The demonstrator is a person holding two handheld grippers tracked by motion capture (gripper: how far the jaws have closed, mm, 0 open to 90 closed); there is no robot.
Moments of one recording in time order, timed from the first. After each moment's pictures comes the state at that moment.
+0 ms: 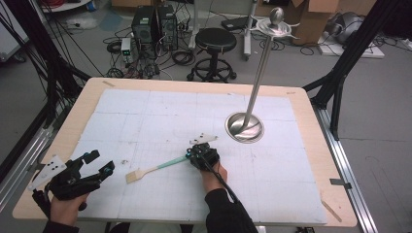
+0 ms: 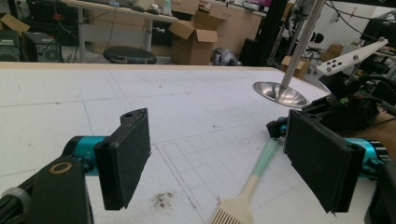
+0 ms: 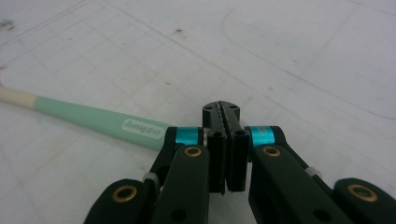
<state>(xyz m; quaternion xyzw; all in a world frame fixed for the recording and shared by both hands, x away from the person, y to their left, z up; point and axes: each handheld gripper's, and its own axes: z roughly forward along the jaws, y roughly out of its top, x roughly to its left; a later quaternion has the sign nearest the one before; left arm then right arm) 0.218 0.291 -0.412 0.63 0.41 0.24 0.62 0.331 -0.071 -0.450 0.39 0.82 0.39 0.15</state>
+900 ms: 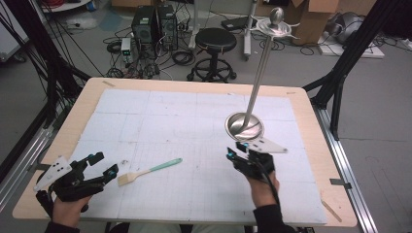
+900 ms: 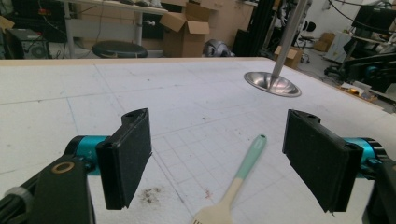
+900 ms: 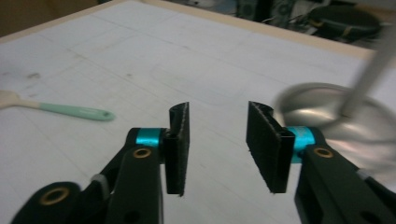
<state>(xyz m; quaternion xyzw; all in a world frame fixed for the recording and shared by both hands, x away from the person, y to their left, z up) 0.217 0.281 -0.413 0.65 0.39 0.22 0.61 0.268 -0.219 -0.384 0.40 0.75 0.47 0.24</state>
